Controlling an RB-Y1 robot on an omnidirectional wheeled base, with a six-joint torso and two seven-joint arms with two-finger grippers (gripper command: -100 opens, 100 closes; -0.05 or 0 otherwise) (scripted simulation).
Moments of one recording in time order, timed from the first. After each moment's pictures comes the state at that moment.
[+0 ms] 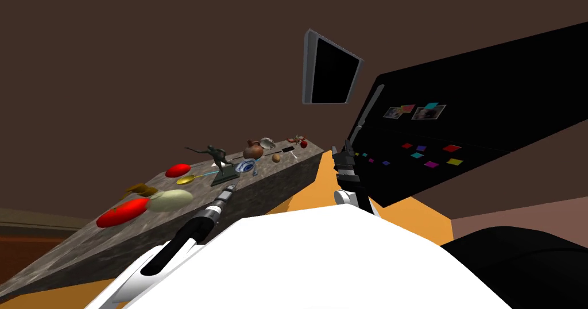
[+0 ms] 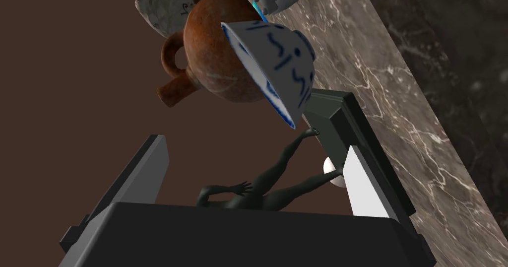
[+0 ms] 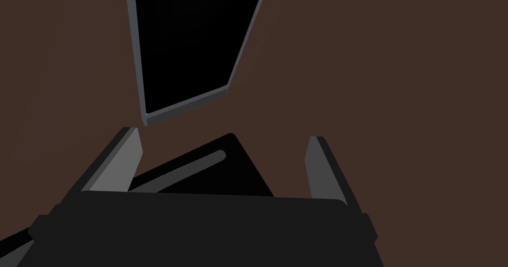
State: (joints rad) left arm 0.78 0.59 0.11 -2.24 0.13 0.26 -0.09; right arm 0.47 -0.01 0.00 -2.24 -0.12 -0.41 -0.03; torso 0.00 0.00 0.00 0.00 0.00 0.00
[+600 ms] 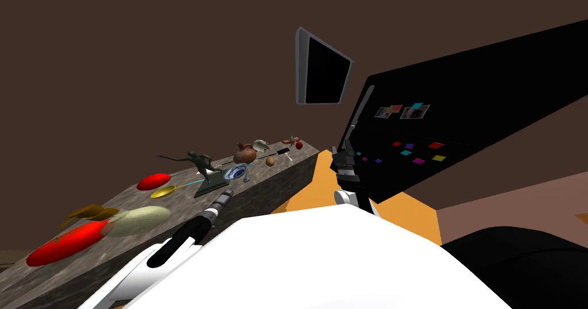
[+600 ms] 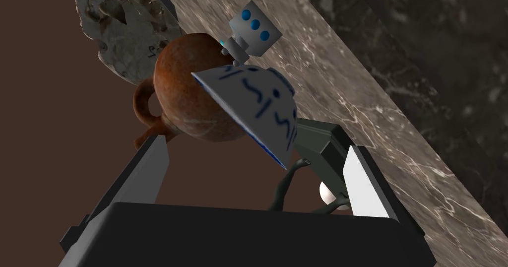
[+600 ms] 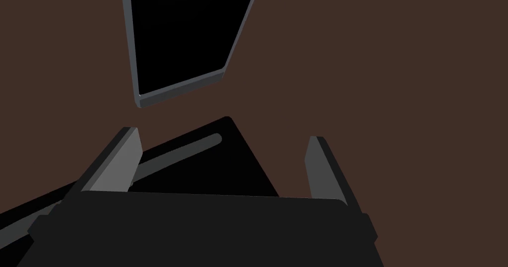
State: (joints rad) left arm 0.78 0.64 0.12 -2.21 0.11 0.41 -0.11; right arm 0.47 -0.01 0.00 -2.24 -0.12 -0.41 -0.03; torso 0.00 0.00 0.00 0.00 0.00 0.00
